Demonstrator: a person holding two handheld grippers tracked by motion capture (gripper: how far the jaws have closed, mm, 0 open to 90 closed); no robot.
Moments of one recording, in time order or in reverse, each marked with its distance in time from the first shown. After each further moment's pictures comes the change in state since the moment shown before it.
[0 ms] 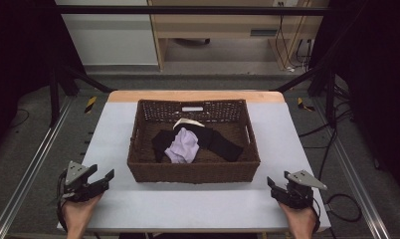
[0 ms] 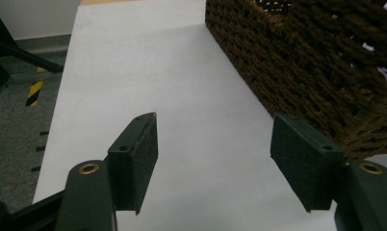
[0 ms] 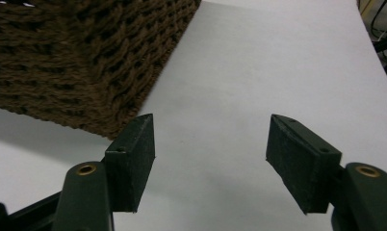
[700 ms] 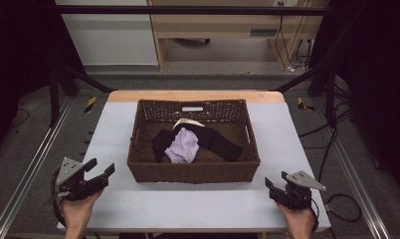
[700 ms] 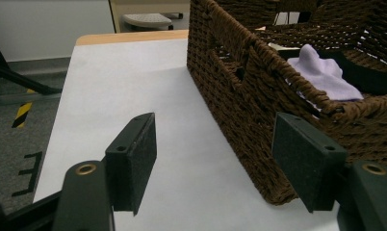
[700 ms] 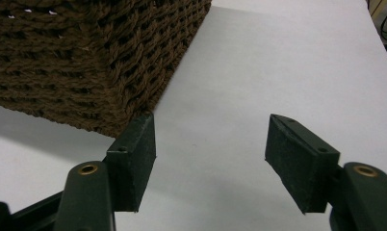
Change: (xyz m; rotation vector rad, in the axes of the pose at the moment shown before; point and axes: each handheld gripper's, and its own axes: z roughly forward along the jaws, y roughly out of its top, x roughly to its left) left arm -0.014 0.028 -0.022 -0.091 -0.039 -0.025; right arm 0.004 0.000 -0.001 -0.018 0.026 -0.003
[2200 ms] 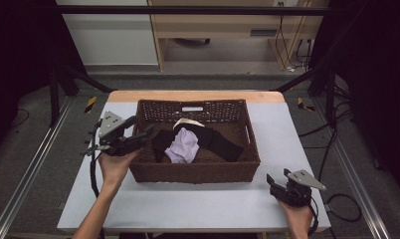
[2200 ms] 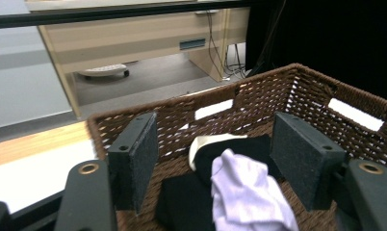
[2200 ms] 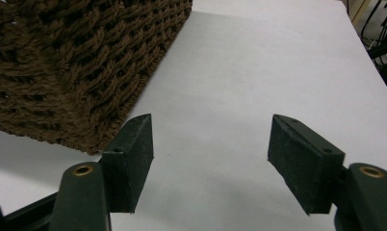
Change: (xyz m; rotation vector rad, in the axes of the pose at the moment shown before) left arm -0.080 0.115 0.065 -0.104 -0.167 0.120; right arm -0.010 -0.007 0.013 -0.041 -0.044 0.019
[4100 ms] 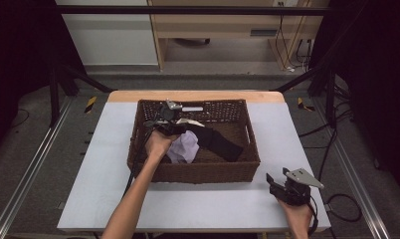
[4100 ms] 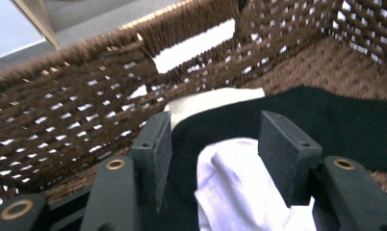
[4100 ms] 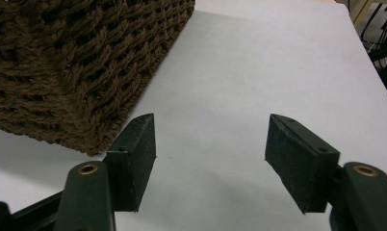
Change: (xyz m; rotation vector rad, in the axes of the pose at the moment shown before) left arm -0.026 -0.013 0.158 0.435 -0.003 0.095; right arm 0.002 0.004 0.002 0.012 -0.001 -0.025
